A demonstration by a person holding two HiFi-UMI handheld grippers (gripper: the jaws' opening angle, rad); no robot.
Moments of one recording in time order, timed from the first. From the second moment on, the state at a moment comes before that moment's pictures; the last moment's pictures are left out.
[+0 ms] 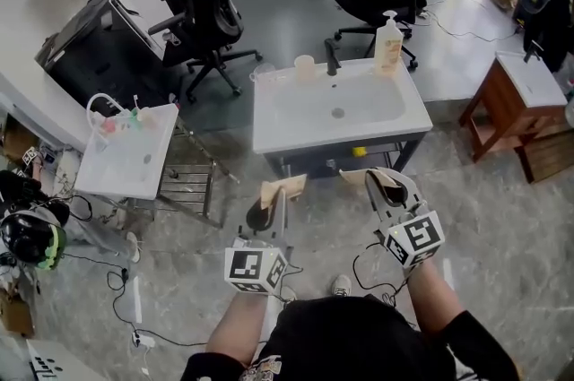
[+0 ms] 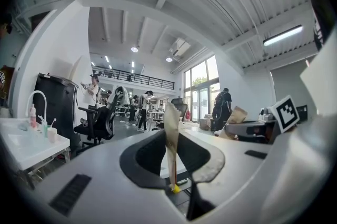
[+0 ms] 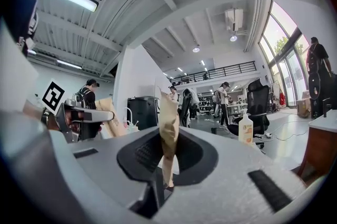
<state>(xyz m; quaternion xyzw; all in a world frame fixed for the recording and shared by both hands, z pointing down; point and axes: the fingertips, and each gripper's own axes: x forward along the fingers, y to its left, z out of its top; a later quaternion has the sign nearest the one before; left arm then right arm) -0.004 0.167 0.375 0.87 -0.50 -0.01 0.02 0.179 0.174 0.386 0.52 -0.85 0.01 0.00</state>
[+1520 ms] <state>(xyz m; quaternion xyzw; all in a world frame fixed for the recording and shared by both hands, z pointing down) -0.084 -0.087 0.390 0.89 -0.45 -0.02 0.05 0.107 -0.052 0.394 0.58 -0.81 0.03 0.02</state>
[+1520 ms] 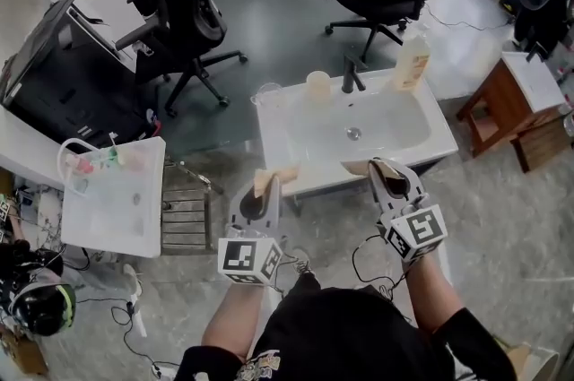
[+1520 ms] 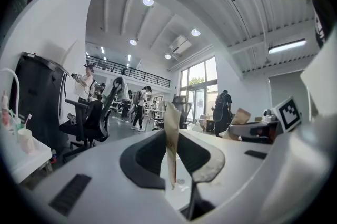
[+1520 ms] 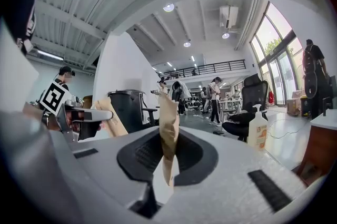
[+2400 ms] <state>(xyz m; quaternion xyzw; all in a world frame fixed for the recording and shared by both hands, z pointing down) -0.141 -0.183 0.401 0.90 -0.44 -0.03 0.06 0.046 -0.161 0.388 0.58 -0.81 0.00 0.05</state>
